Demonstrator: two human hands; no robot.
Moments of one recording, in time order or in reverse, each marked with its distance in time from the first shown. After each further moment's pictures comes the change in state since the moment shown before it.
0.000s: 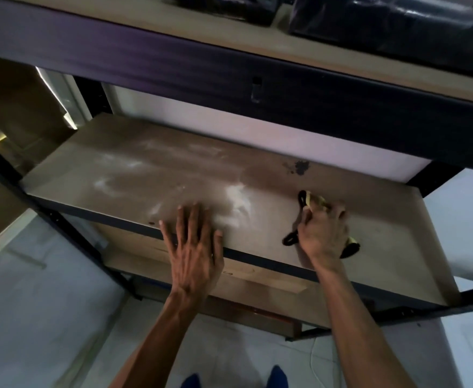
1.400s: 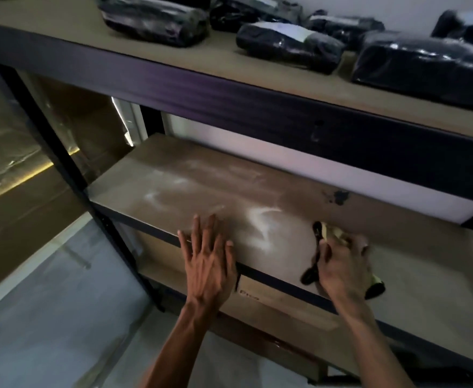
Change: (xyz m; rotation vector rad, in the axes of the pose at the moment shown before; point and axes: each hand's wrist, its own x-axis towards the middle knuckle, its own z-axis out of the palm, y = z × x) left_hand 0.012 -0.033 -0.016 -0.073 0.040 -0.083; right_hand -0.024 -0.028 -0.002 0.016 -0.080 -0.093
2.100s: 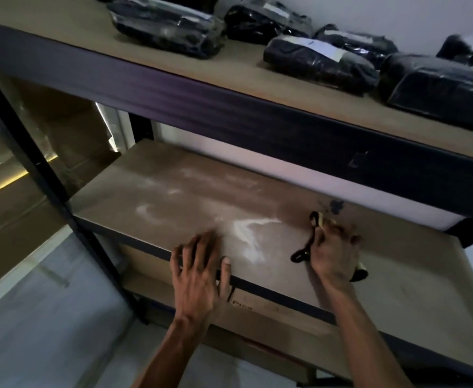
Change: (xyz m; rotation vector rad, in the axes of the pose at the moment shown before) left_hand 0.010 -0.022 -0.007 0.099 0.038 0.087; right_hand 0.053 -0.024 0.027 -0.010 0.174 0.039
